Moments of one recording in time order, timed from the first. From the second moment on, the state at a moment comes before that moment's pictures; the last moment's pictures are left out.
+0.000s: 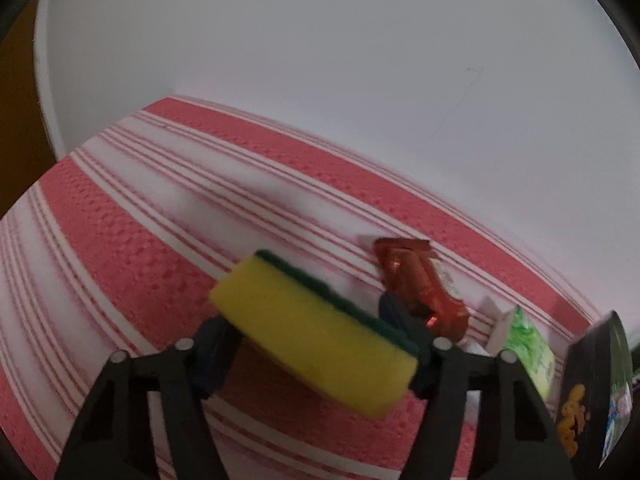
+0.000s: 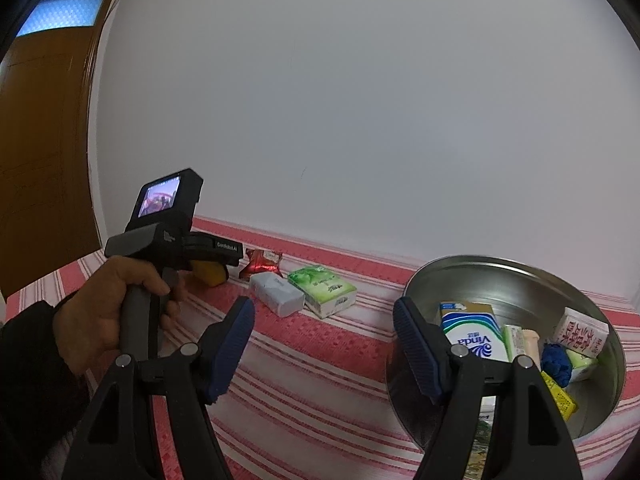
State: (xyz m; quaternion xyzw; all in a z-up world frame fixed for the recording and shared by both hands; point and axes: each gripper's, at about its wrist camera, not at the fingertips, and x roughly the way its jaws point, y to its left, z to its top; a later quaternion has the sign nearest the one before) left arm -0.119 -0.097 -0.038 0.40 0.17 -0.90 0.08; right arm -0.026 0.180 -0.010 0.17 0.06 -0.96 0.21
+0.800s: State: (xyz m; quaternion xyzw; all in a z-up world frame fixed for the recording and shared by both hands) left arm -0.090 -0.148 0.003 0.30 0.16 -0.92 0.16; right arm -0.191 0.083 -0.074 0.42 -0.02 -0.88 0.24
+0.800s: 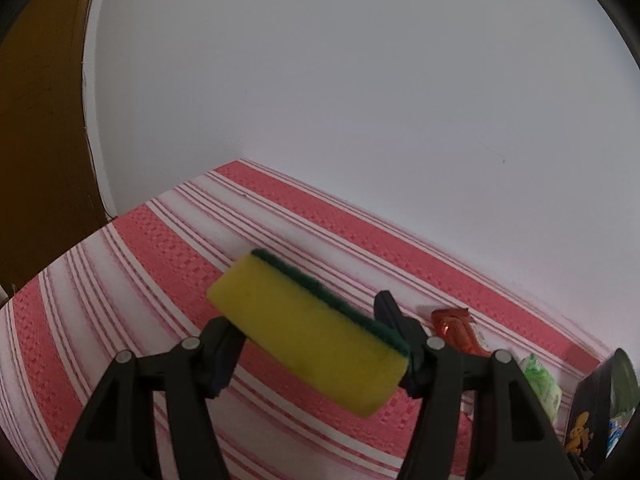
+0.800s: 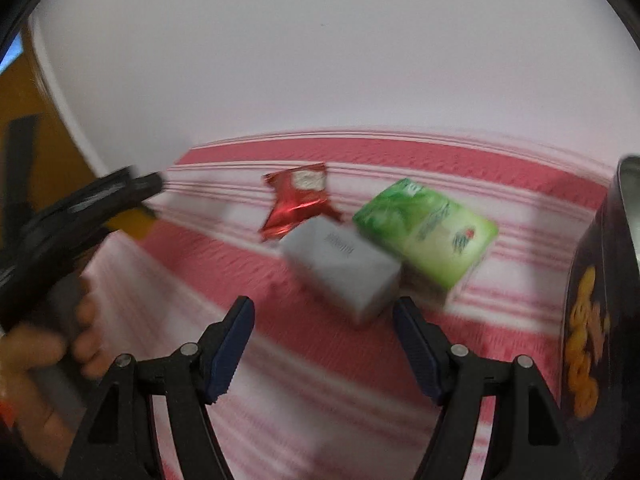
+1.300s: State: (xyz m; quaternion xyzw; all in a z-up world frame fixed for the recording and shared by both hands) left arm -0.086 -0.145 0.007 0.31 0.18 -0.92 0.16; right arm -0.229 0.062 -0.088 0.42 0.05 -0.87 0.25
